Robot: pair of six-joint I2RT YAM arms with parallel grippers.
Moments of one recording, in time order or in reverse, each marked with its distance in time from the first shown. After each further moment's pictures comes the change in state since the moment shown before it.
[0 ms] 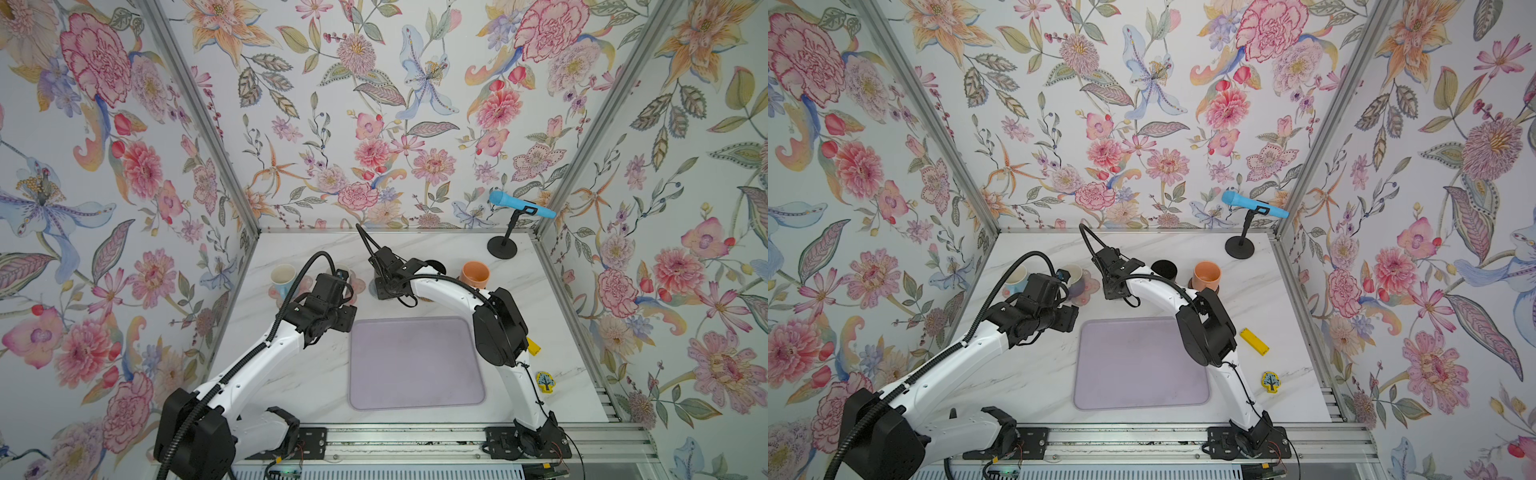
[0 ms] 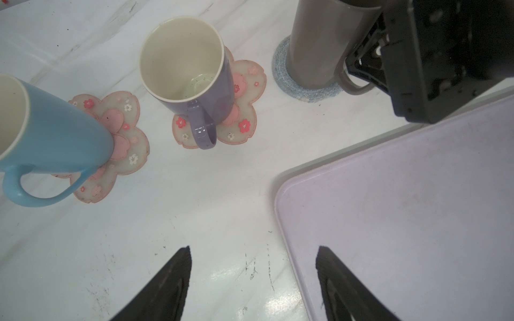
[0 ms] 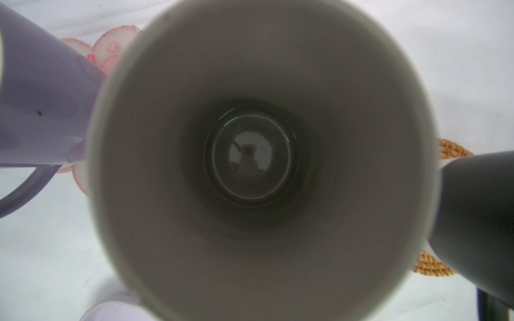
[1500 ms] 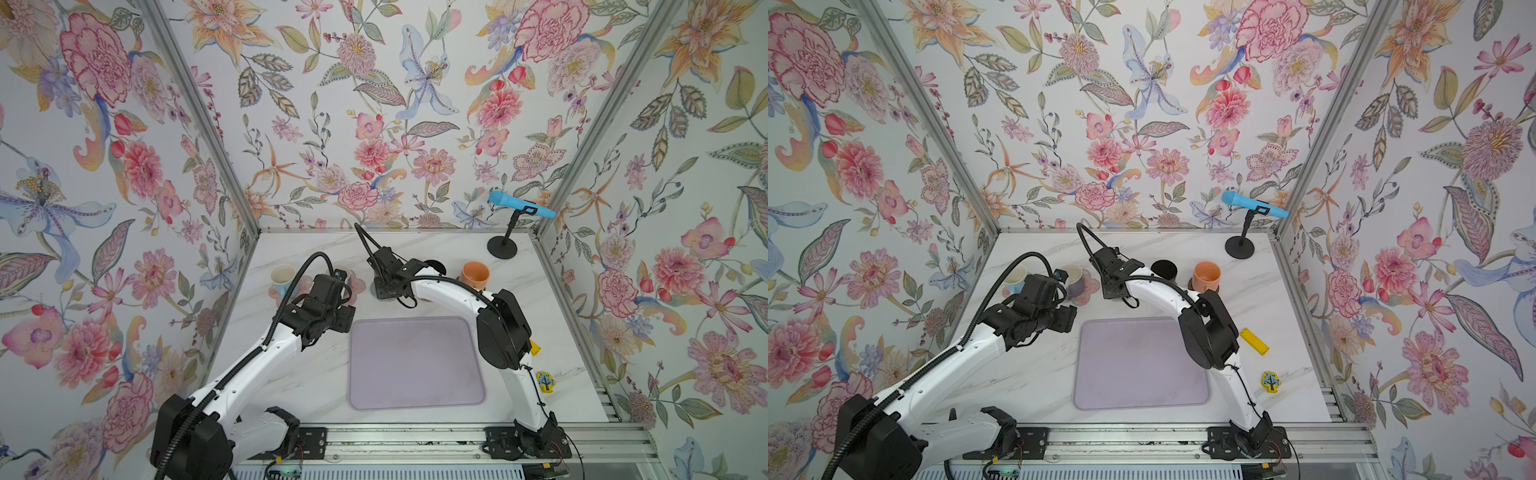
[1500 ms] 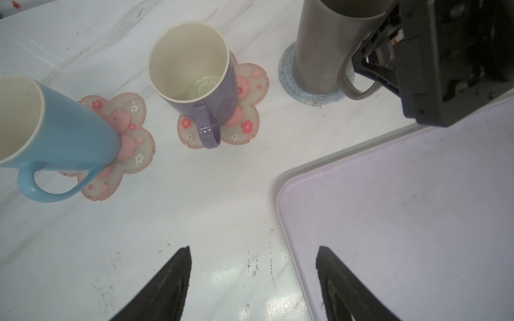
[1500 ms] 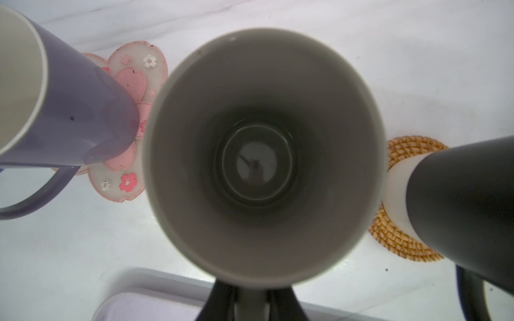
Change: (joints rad) left arm 0.001 -0.030 -0.007 -0.008 -0.008 -0.003; right arm 0.018 -0.040 -0.027 0.000 0.040 0.030
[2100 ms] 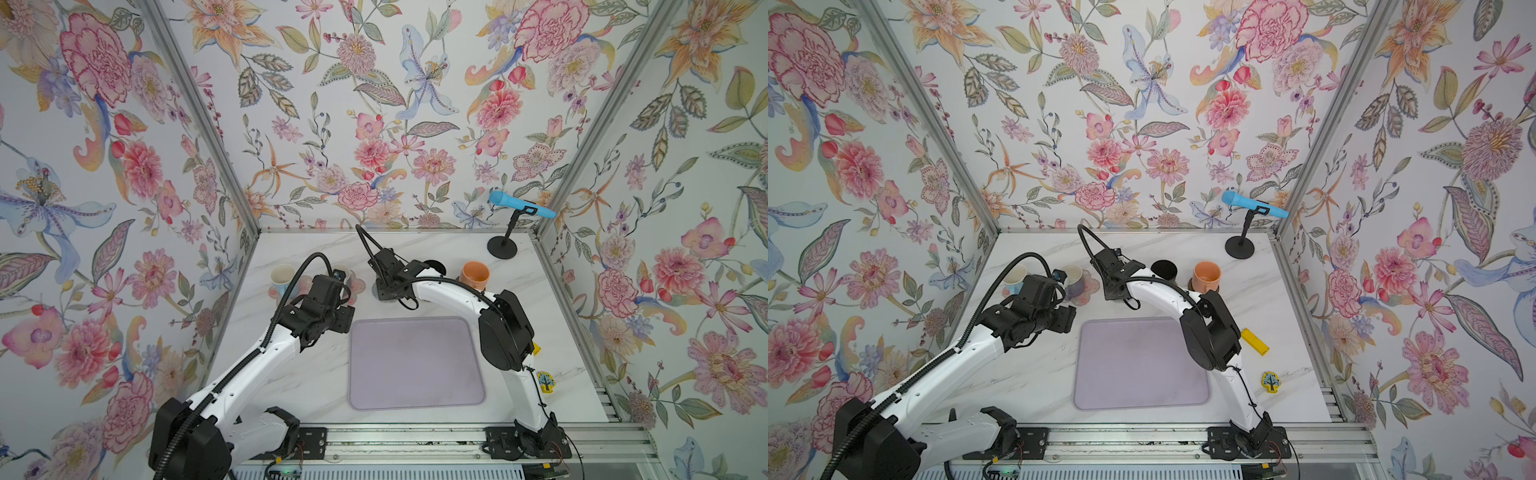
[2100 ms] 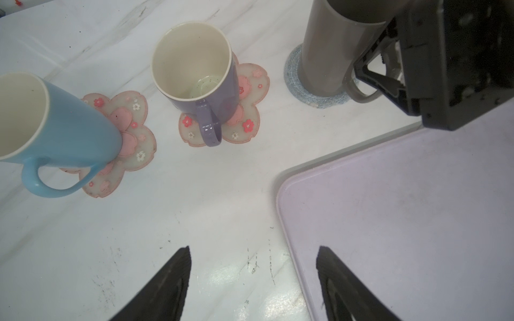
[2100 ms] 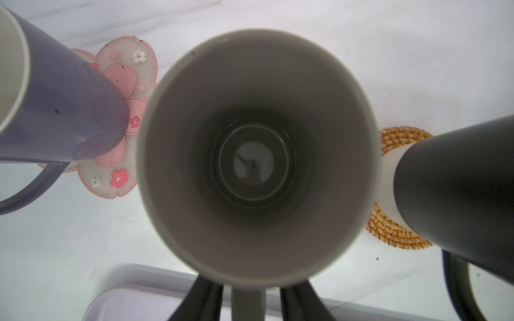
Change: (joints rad) left arm 0.000 -0.014 0.000 -0.011 0.000 -0.009; right arm 0.005 -0.015 -0.024 -0.001 0.022 0.009
